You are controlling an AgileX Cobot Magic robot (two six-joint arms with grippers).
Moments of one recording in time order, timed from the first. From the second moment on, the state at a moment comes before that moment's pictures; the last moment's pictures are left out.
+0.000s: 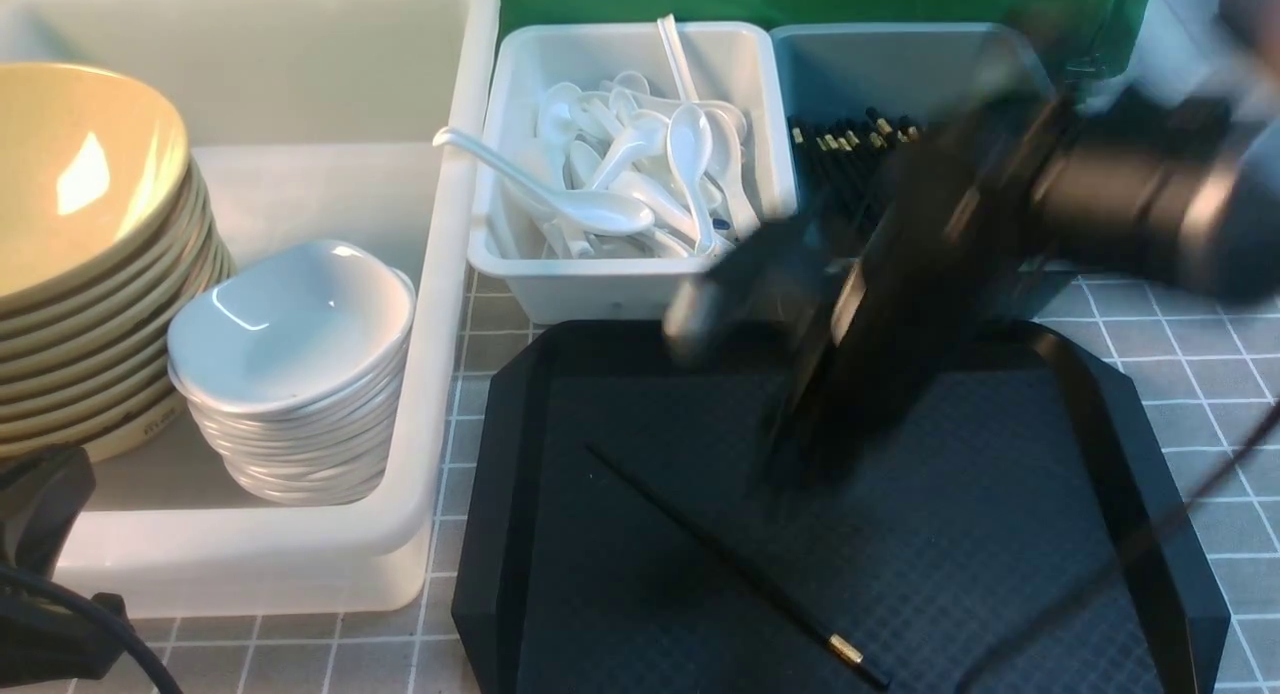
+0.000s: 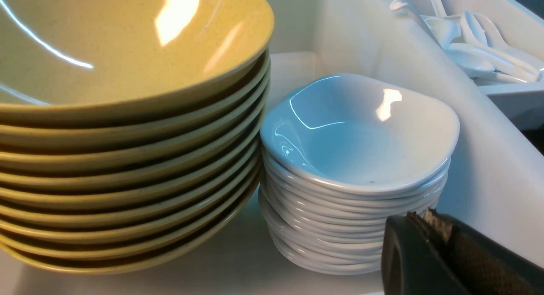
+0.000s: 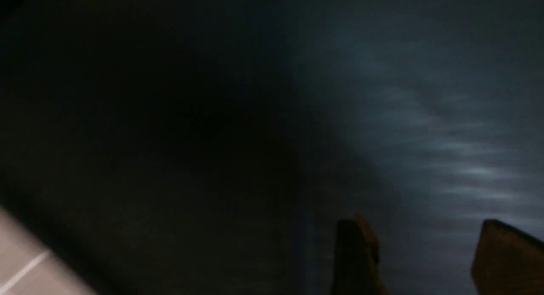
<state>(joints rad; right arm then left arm) 0.69 1.80 -1.25 0.03 0.87 -0.16 -0.13 0.36 -0.32 0.07 0.36 -0.08</state>
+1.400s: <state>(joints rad) 0.29 1.85 -1.43 -0.14 0.11 0.10 -0.13 0.36 -0.32 0.07 0.36 -0.07</state>
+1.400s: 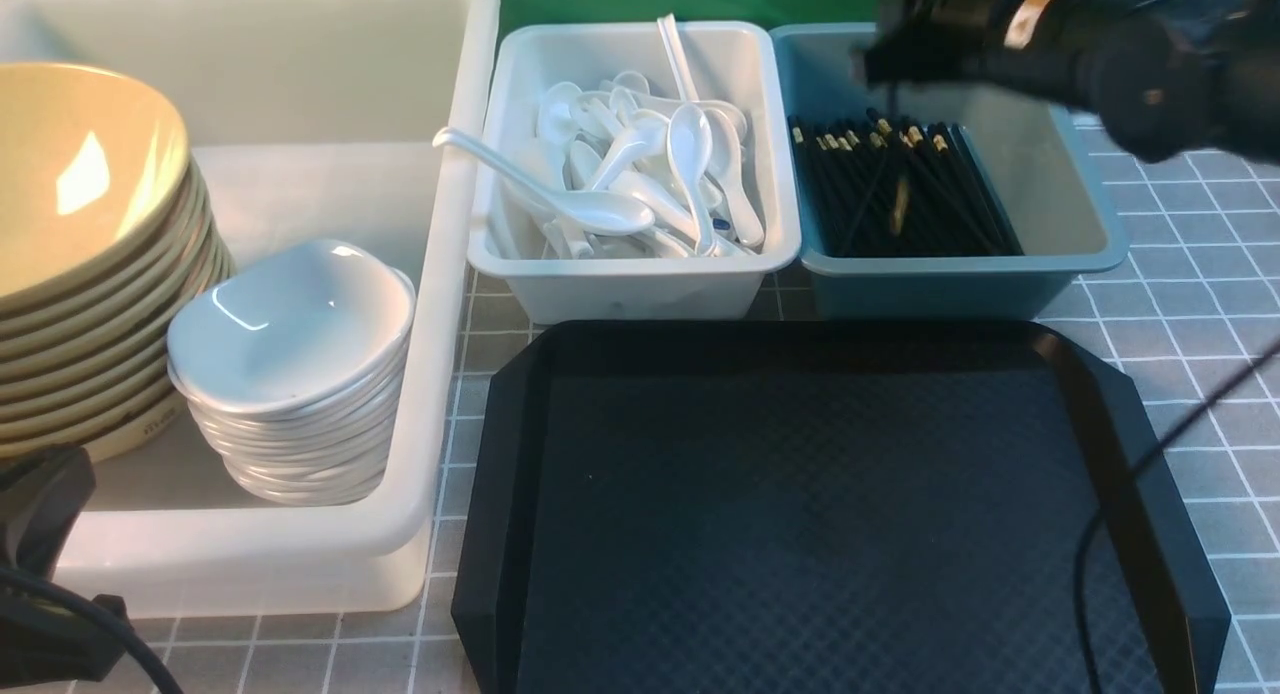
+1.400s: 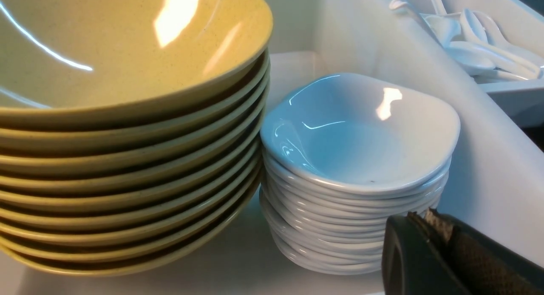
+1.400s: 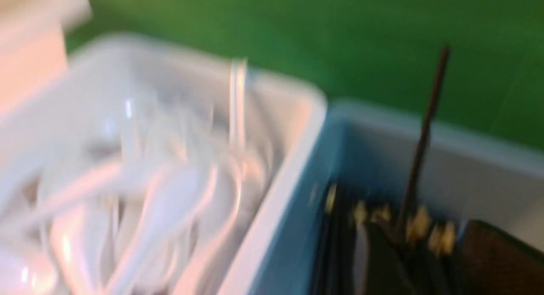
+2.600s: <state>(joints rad) 0.57 2.23 -2.01 -0.08 0.33 -0.09 -0.13 0.36 -0.32 0.07 0.42 -0.07</state>
